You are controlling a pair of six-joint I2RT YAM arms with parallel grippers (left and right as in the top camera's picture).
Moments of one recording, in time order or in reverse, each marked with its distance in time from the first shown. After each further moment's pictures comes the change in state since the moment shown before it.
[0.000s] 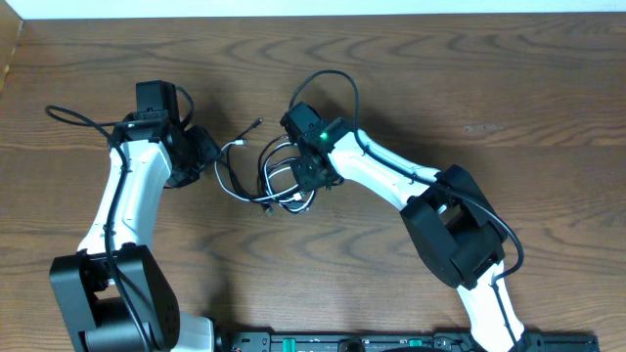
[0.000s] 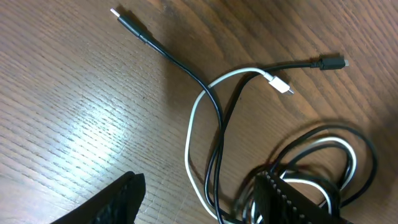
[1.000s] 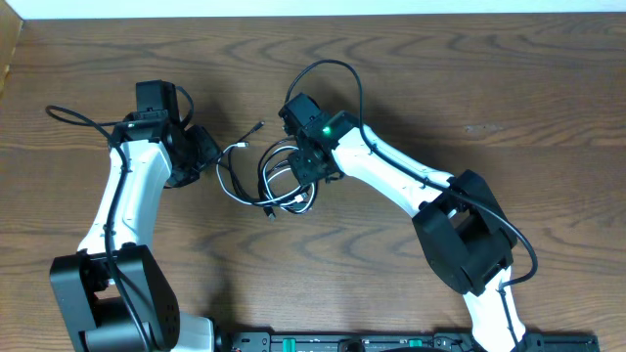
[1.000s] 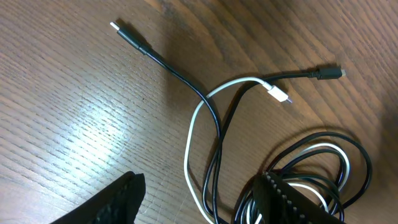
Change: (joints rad) left arm 0.000 0.000 0.000 0.003 0.000 0.000; right arm 0.000 -0.051 0.031 -0.019 0.002 -0.032
